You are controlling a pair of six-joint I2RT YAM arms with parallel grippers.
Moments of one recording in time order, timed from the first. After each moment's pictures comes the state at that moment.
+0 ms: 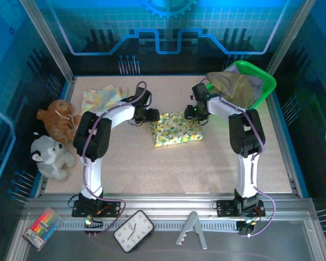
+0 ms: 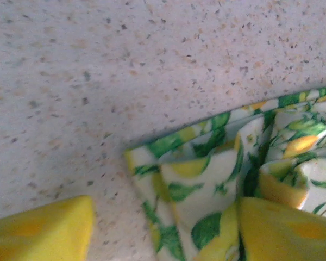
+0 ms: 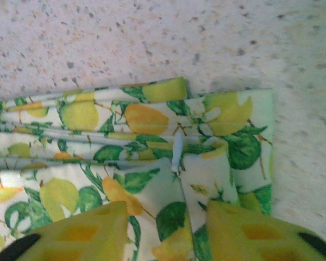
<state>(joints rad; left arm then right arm) -0.34 2.03 1.43 -0.49 0.10 -0.49 0.32 2.09 1.55 -0.63 -0.11 0.36</state>
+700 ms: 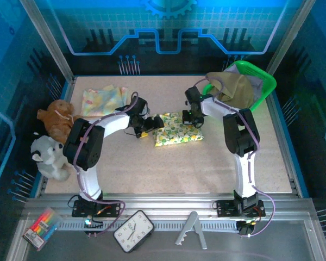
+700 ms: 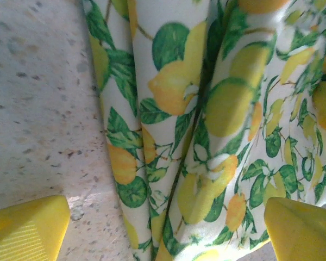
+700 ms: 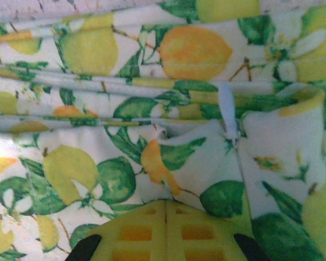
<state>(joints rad) -0.36 1.91 1.21 -0.43 0.39 -0.69 0.37 2.15 1.61 -0.74 -0.12 0.37</state>
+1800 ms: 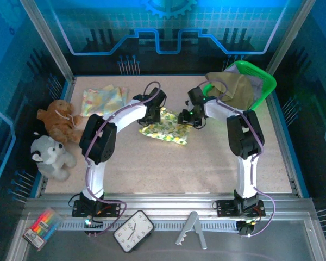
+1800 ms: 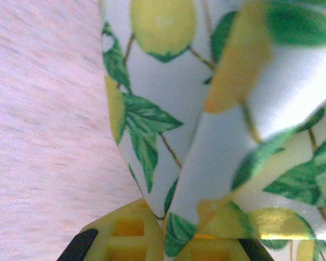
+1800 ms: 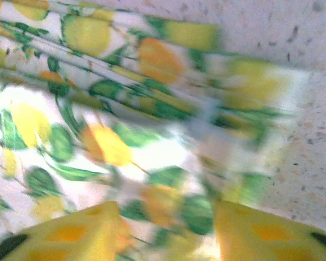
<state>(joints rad) -0.48 2.08 1.67 -0.86 -0.31 -0.54 0.36 2.06 1.50 -0.64 -0.30 0.46</state>
